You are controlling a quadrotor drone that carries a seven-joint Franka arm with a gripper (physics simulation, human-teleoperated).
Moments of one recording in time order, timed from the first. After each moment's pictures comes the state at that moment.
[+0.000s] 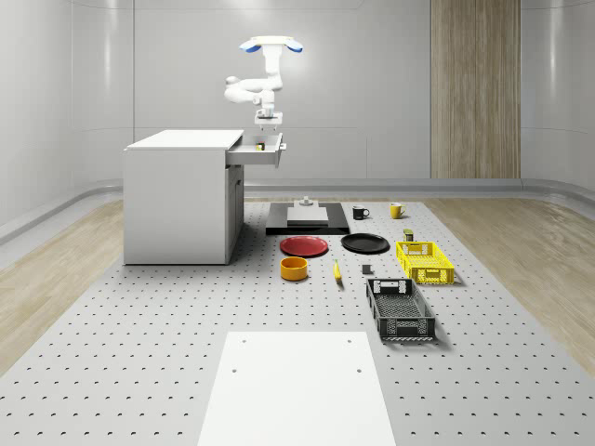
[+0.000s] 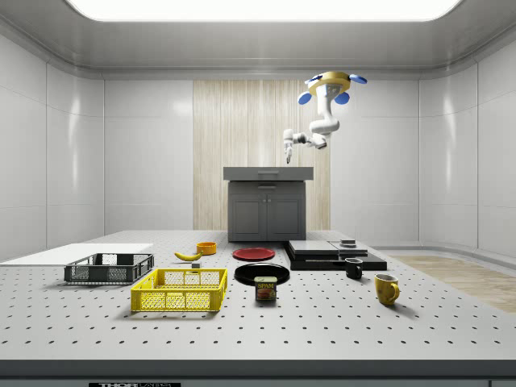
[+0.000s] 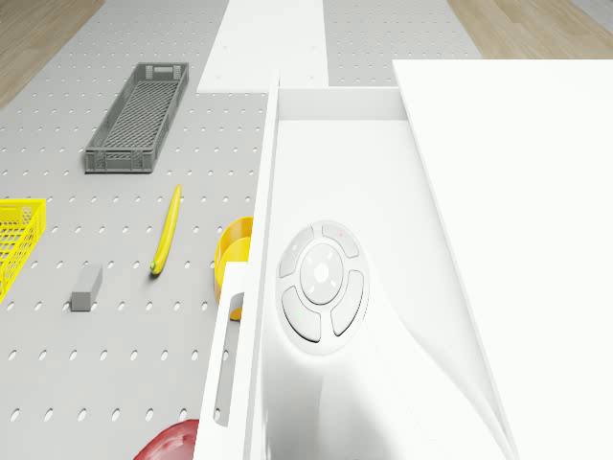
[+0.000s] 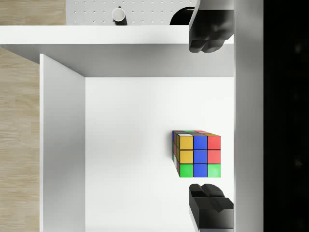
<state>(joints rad) -1.19 -1.55 1.21 -2.81 -1.91 1.67 1.66</state>
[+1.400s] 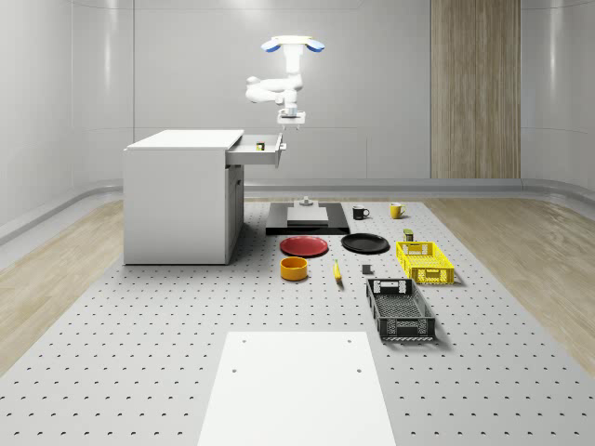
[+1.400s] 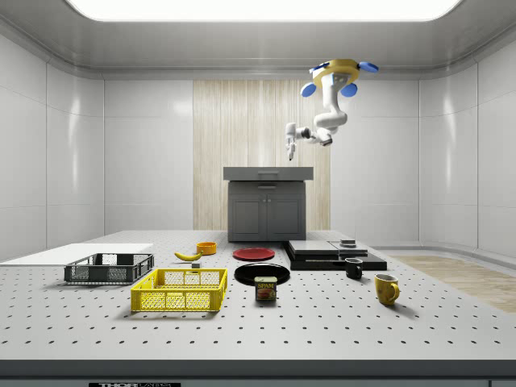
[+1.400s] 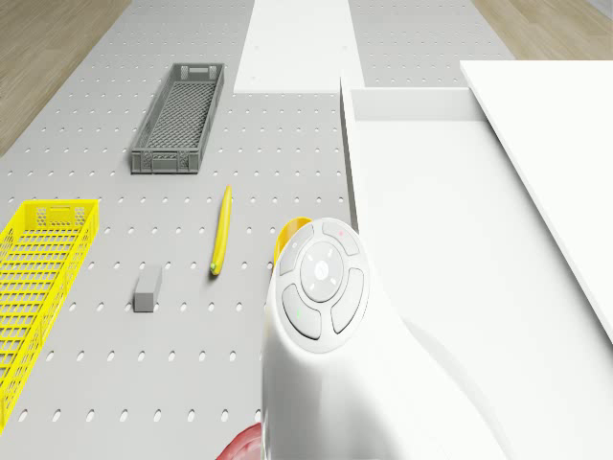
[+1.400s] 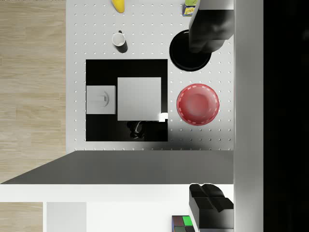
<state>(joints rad) -1.18 -1.54 1.21 -2.81 -1.92 1.65 1.66</state>
